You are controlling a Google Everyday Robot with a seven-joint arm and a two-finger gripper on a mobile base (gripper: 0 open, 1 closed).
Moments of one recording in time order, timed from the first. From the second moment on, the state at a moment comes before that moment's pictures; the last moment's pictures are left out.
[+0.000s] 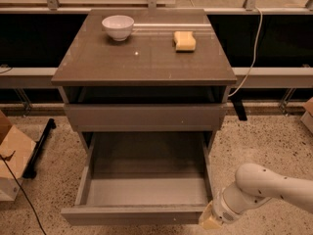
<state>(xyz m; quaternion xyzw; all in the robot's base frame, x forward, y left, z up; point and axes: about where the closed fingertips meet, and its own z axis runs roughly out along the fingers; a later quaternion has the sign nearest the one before) 0.369 -0.176 0.452 -0.52 0.82 0.23 0.08</state>
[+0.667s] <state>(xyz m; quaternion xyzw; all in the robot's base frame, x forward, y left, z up) 0.374 -0.173 0.438 -0.52 0.82 0.25 0.08</state>
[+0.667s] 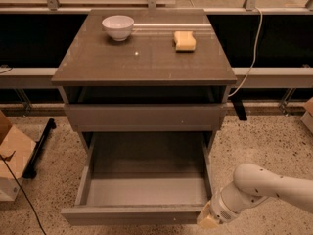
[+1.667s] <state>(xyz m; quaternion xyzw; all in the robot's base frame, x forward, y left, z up) 0.414 -0.176 0.434 -0.50 0.82 0.25 0.11</state>
